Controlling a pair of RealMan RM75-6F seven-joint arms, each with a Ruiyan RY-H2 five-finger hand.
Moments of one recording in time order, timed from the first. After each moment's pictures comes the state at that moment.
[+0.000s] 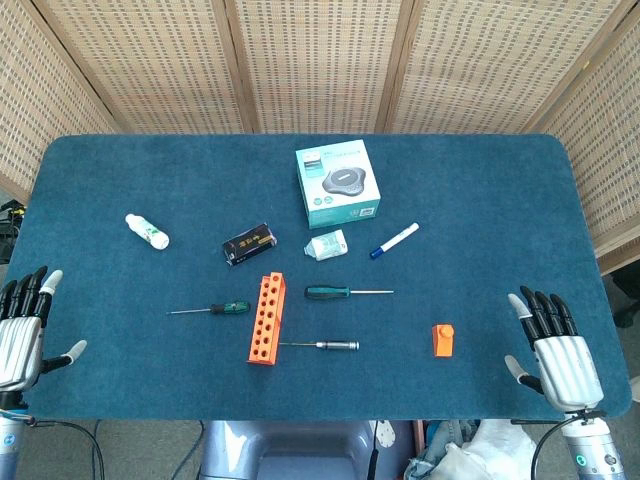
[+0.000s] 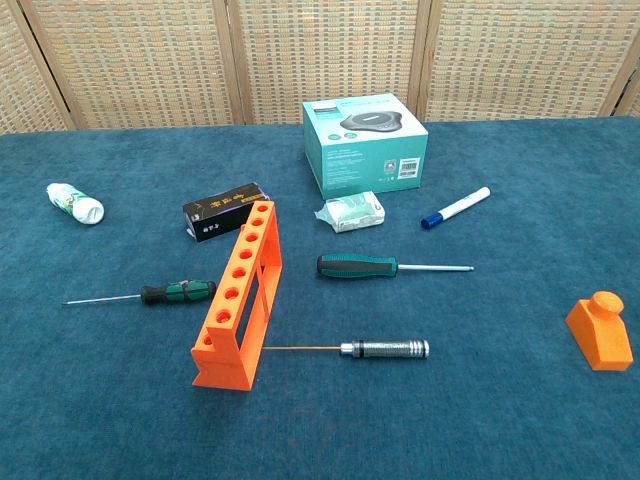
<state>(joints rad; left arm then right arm) -0.08 -1.15 -0.08 -1.82 1.39 1.51 0.30 0.08 -1.18 0.03 -1.65 -1.62 1.52 -0.18</state>
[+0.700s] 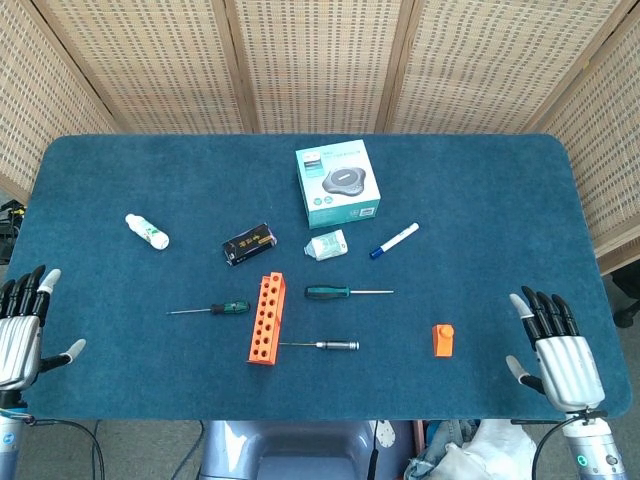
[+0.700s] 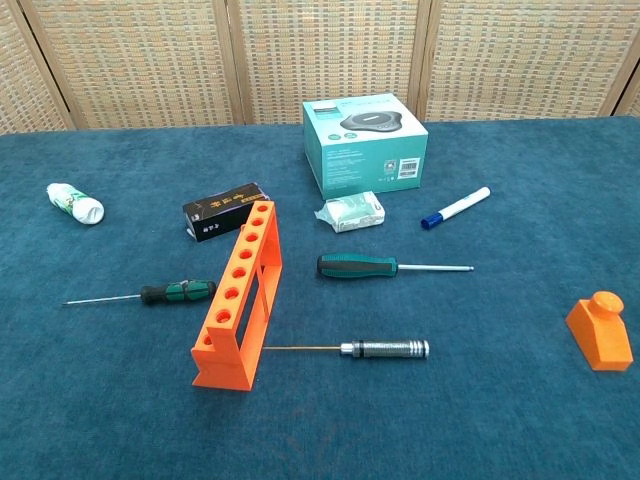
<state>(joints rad) -0.08 -1.15 -0.08 -1.82 1.38 1.51 0.29 0.08 -1.18 0.03 -1.66 -1.61 1.52 -0.18</state>
